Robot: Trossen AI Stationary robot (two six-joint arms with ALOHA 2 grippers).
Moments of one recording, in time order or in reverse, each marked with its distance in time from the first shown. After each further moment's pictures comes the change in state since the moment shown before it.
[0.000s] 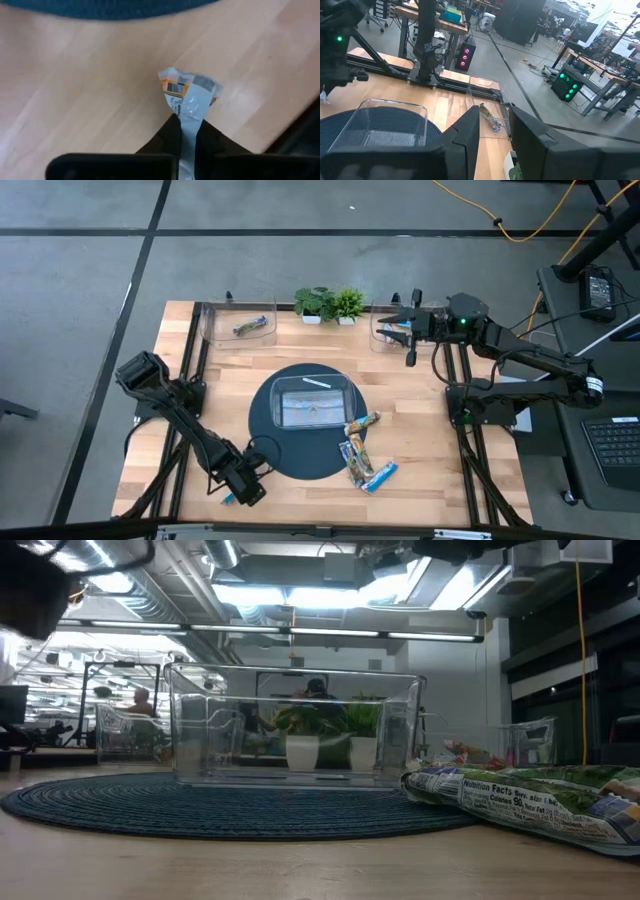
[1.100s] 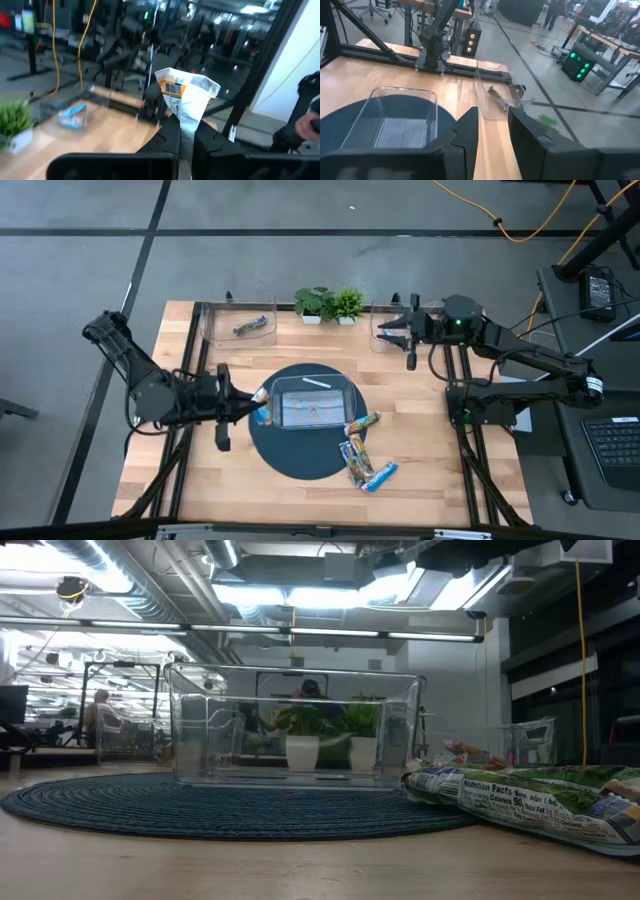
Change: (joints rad) left arm 0.033 -0.687 0.055 0.494 -0.892 1.216; right arm 0.000 0.000 0.000 -0.102 -0.001 0.053
